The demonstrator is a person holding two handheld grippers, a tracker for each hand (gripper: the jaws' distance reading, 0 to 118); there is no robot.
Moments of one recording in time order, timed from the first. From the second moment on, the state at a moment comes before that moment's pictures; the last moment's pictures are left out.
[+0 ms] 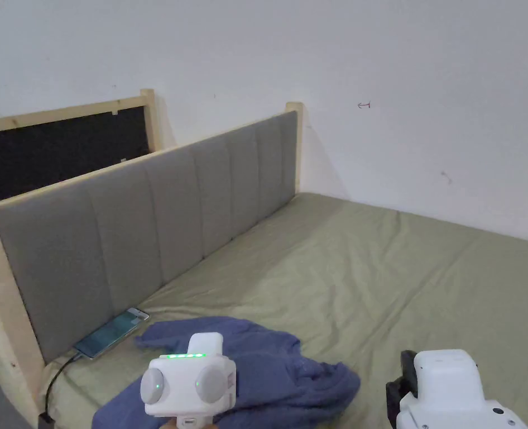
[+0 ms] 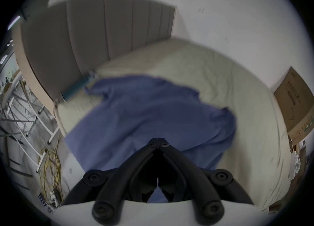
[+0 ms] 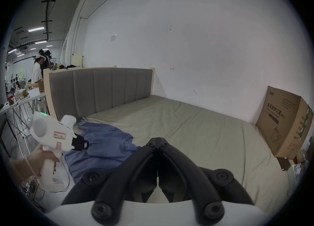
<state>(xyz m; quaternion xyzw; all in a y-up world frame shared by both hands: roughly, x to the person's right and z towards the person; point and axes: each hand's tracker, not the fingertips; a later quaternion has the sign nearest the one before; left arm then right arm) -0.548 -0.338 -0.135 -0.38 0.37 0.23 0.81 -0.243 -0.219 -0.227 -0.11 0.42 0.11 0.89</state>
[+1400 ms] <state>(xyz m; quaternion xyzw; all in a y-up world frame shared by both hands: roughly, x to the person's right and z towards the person) -0.593 -0.353 -0.189 -0.47 0.32 0.25 0.79 -0.228 -0.283 -0.285 -0.25 0.36 0.14 0.89</state>
